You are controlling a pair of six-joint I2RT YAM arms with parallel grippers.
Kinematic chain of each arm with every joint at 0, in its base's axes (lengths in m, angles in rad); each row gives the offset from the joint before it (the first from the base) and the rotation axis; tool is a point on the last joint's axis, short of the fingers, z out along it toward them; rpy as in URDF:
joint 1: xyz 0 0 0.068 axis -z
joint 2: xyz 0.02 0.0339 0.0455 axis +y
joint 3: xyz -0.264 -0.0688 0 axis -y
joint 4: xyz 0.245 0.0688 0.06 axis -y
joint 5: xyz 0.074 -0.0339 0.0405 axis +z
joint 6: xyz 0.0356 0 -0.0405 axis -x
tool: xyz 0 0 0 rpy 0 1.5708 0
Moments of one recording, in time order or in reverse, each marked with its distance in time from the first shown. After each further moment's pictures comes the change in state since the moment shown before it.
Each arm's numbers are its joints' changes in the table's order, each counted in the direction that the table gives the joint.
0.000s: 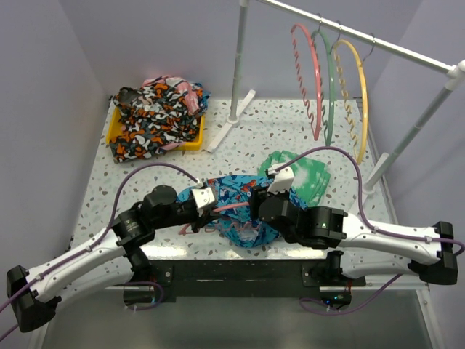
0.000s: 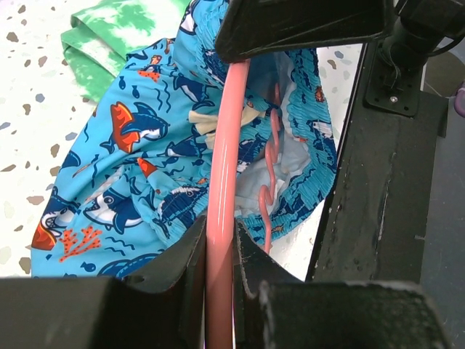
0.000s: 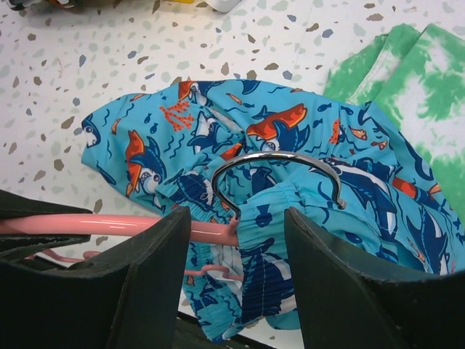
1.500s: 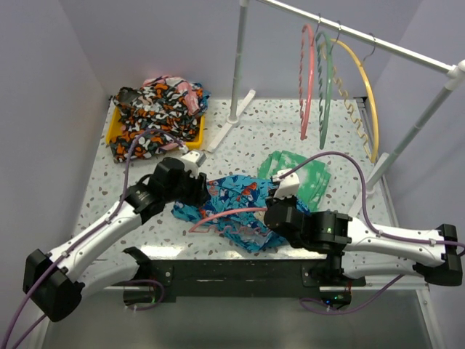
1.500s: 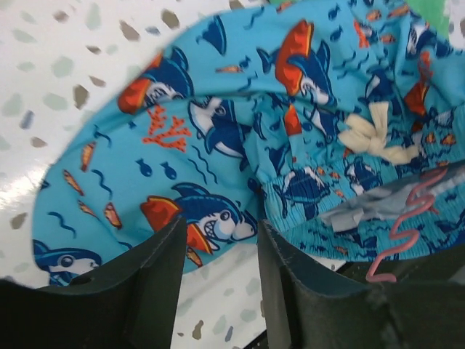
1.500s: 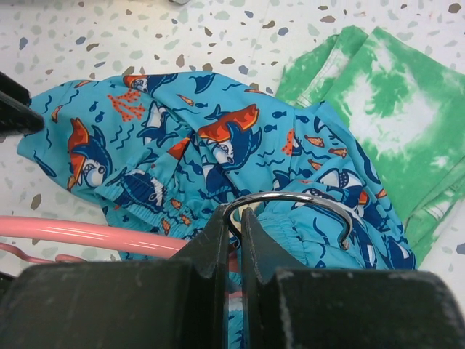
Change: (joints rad) left arm -0.276 0.276 0.187 -0.233 0.185 0.392; right arm -0.019 -0.063 -0.080 -0.050 -0.082 0.042
